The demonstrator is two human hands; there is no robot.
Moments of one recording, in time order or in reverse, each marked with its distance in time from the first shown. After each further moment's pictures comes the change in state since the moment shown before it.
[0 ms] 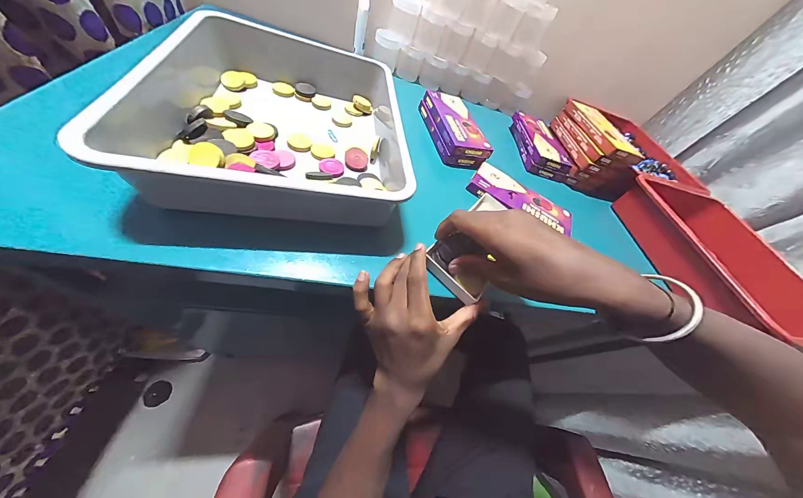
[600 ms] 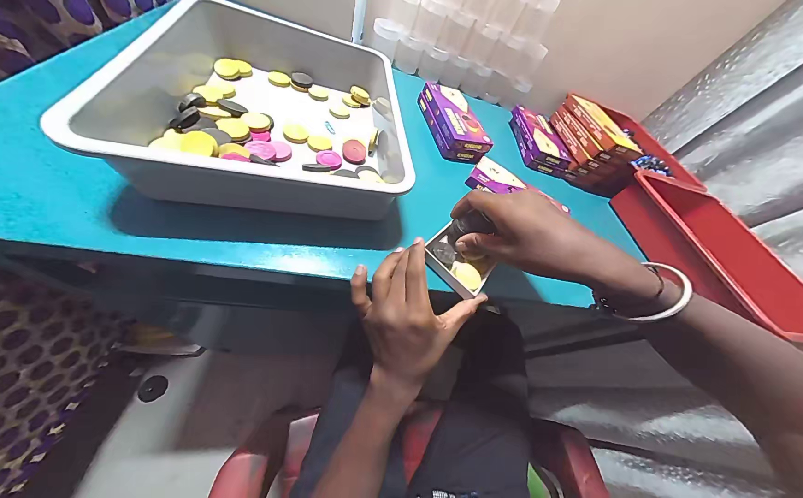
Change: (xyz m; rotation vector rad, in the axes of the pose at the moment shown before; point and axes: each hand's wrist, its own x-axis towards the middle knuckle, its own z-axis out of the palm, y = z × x) left_hand 0.000 -0.002 0.000 0.003 0.011 -0.002; right_hand 0.001 0.017 -0.005 -0.051 0.018 0.191
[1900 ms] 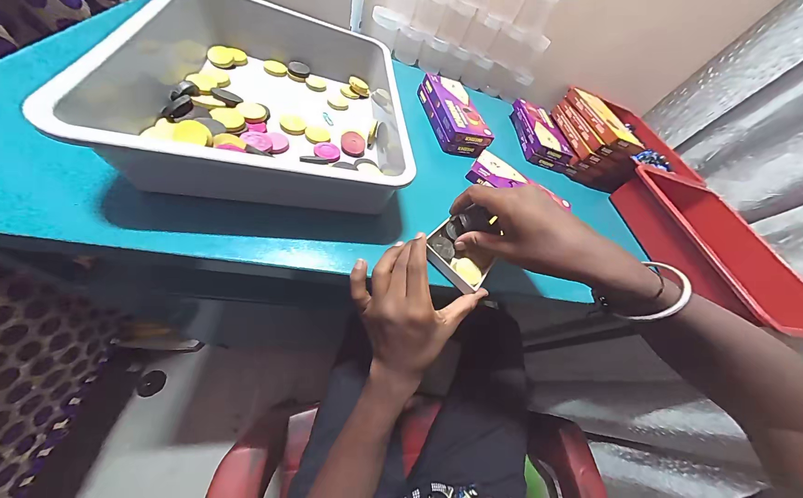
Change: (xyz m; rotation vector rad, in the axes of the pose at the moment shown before) left_hand 0.002 -0.008 -0.004 -0.001 -0.011 0.012; right_hand 0.004 -0.004 0.006 0.018 0.038 -0.048
